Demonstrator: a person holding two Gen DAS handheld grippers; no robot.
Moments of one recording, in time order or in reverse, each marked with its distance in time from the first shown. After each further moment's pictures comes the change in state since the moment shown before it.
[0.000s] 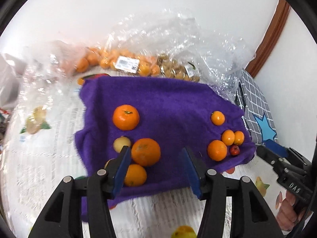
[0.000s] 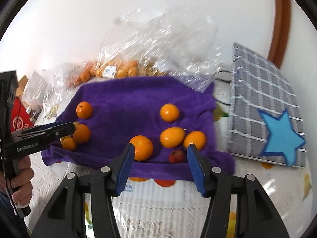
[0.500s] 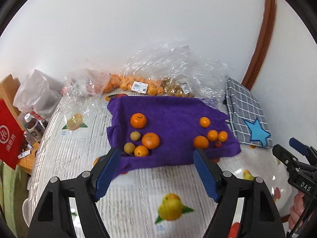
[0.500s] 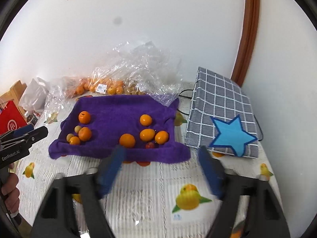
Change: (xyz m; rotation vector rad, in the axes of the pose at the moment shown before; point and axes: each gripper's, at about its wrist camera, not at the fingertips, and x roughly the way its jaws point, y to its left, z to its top) left arm -0.116 -0.043 -0.041 0.028 -0.152 0.133; right arm -0.121 0.001 -0.020 -0.012 -0.109 -0.153
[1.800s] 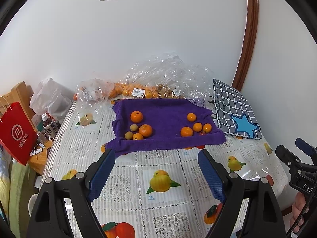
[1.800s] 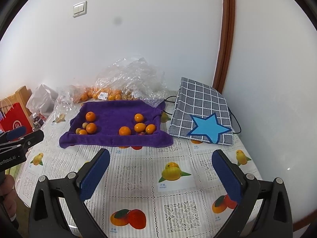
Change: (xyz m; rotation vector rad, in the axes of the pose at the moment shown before) left arm -0.084 -0.033 -0.046 0.033 -0.077 0.037; right arm -0.102 -0.022 -0.056 0.029 -0.101 -0.037
